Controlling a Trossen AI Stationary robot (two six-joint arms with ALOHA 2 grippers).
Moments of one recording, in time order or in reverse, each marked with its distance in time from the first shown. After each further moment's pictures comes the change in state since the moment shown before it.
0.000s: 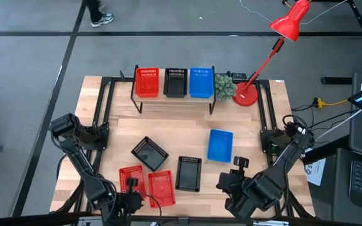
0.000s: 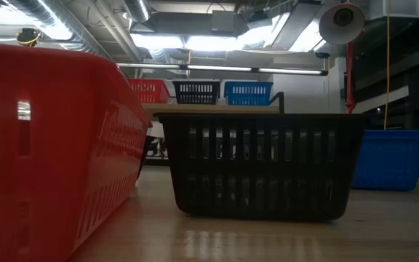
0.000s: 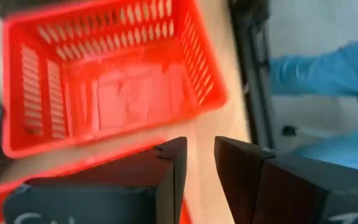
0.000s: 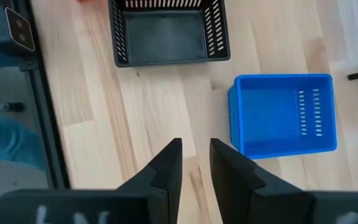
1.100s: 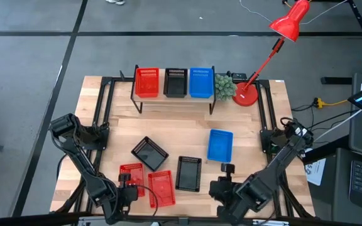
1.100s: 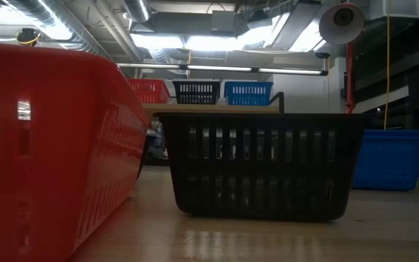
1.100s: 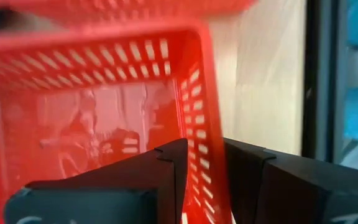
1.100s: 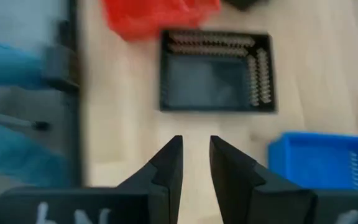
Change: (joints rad) left arm 0.004 0.001 -0.103 -0.107 0.219 -0.243; right arm -0.027 0.000 -0.153 0.336 0.068 -0.174
